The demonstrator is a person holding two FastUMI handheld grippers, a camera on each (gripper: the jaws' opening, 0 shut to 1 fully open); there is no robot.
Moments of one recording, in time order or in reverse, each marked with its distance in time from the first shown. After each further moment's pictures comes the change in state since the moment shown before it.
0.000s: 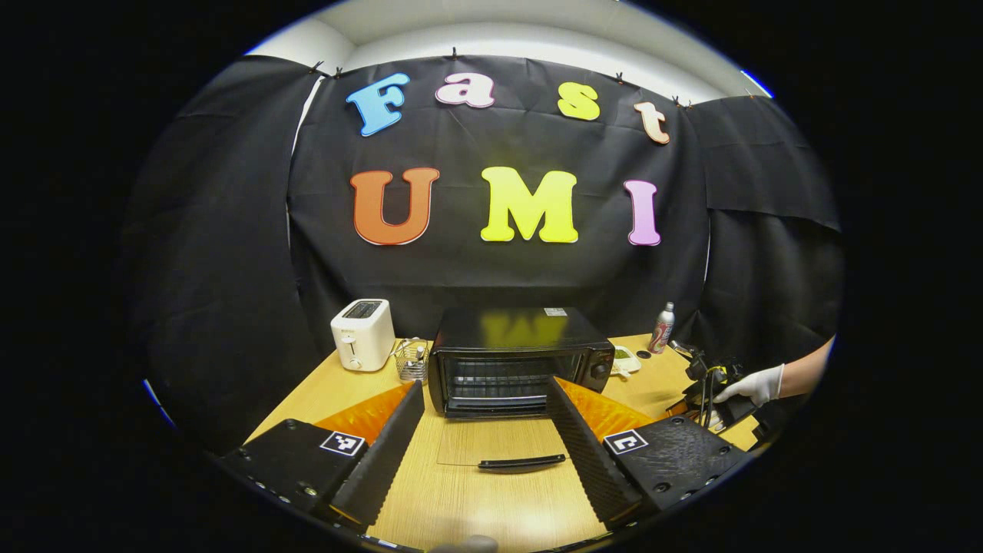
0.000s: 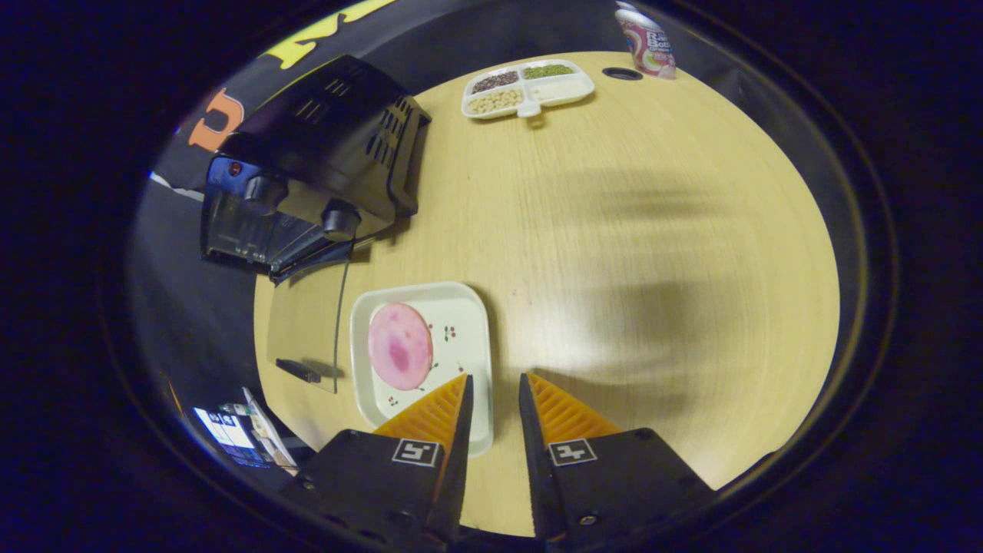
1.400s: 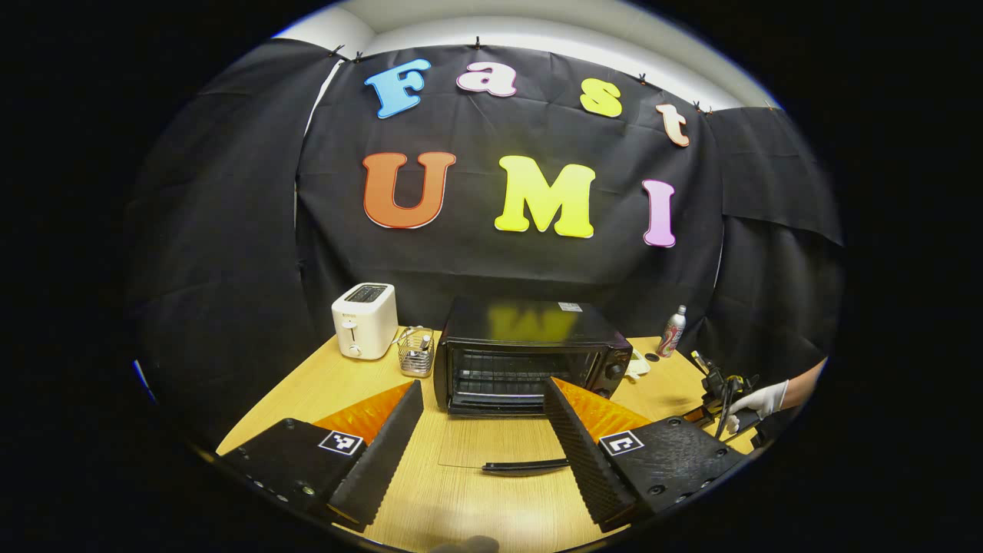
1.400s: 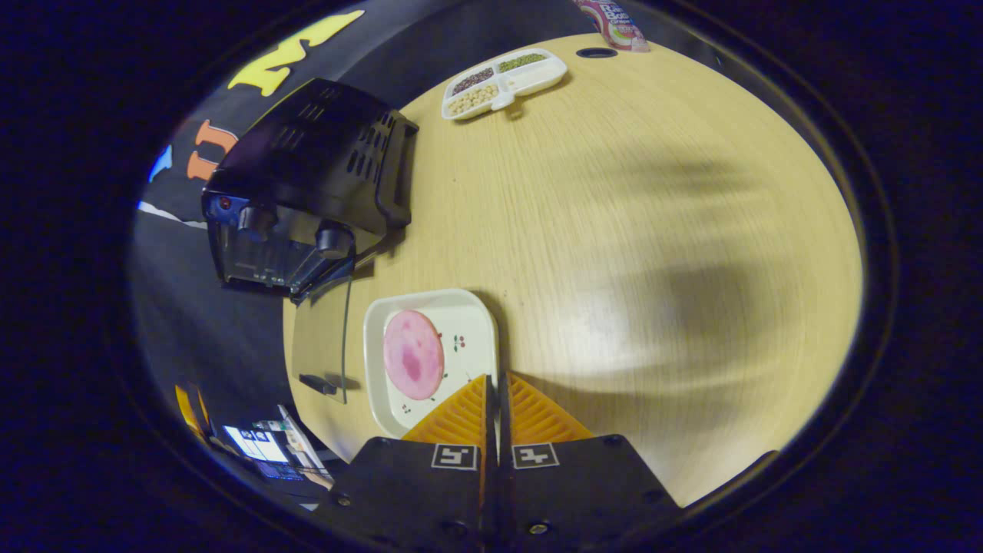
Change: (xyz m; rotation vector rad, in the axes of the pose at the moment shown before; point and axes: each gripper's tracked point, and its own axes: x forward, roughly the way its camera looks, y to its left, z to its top) left arm 0.025 0.015 -0.017 -0.062 0.035 0.011; right arm 0.008 0.002 -0.001 0.100 -0.025 0.197
